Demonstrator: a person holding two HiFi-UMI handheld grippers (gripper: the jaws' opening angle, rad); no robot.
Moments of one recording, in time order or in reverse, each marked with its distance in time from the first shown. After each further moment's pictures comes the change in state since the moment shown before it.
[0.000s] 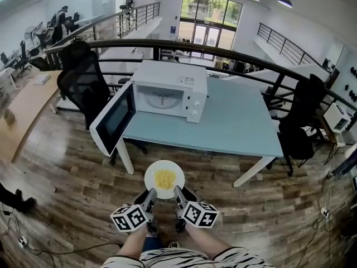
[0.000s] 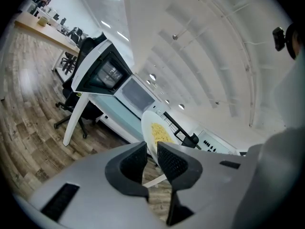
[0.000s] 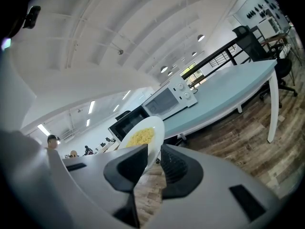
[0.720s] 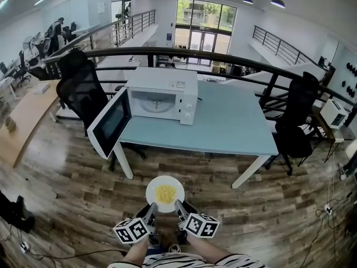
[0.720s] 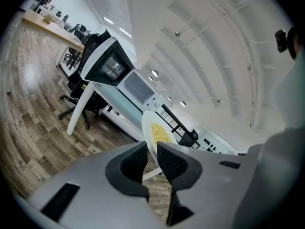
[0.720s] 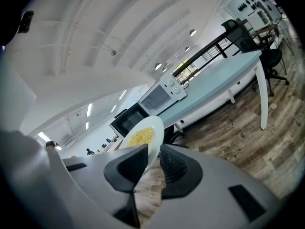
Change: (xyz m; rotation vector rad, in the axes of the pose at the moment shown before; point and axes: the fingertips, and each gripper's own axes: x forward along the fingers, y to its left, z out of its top) left arm -0.032 -0.021 -0.064 -0.033 0.045 0.024; right arm -0.061 -0.025 -0.039 0.087 0.043 -0.012
